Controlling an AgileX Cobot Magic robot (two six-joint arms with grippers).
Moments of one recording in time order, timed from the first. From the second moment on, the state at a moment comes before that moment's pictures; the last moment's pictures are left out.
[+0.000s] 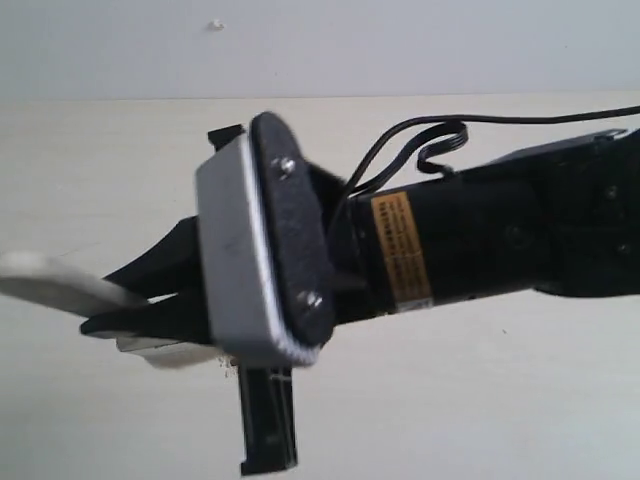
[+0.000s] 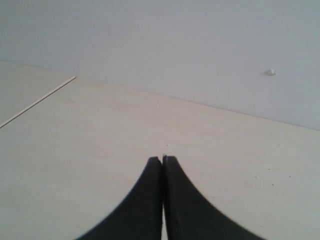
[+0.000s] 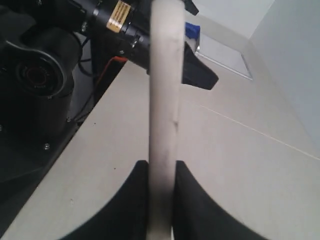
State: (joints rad) left arm -0.01 0.27 0.00 0.28 -0.03 -0.48; right arm 0.83 1.52 -0.76 -1.22 -0.81 0.46
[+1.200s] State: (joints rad) left arm -0.01 0.27 0.00 0.28 -0.03 -0.48; right arm 0.50 2.07 -0.87 -1.18 -1.23 0.53
